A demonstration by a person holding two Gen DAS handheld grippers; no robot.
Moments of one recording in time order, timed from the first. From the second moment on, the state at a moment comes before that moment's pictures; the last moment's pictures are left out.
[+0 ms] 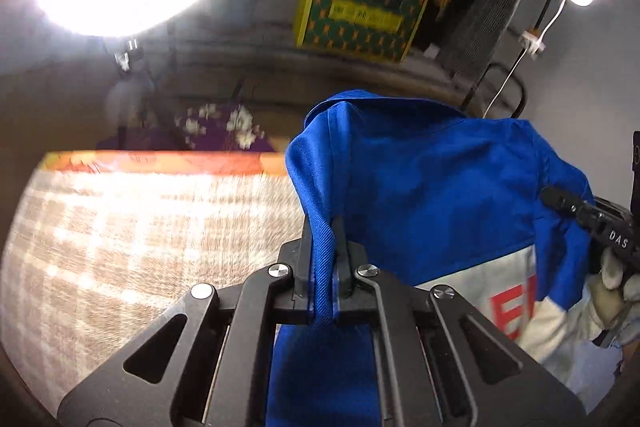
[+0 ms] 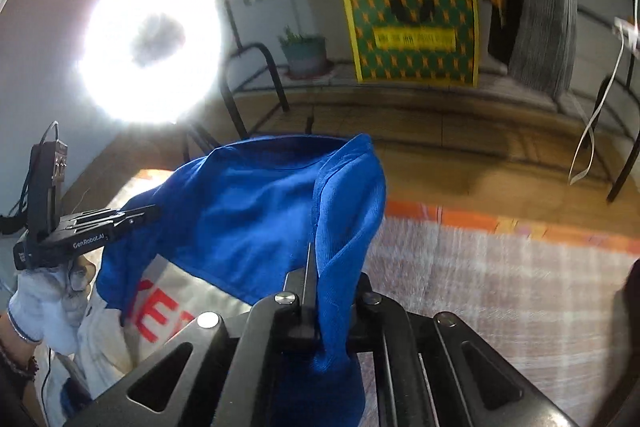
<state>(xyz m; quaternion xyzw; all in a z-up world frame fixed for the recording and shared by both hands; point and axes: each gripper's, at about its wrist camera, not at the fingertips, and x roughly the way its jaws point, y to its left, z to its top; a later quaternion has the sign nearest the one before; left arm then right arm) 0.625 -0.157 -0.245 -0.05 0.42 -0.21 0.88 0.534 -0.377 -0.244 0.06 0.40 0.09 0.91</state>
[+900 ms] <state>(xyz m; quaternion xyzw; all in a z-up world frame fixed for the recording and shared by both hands) 0.402 -0.078 -0.131 -0.07 0.34 -0.23 0.91 0.313 -0.288 -0.119 -0.04 0.34 0.13 0.93</state>
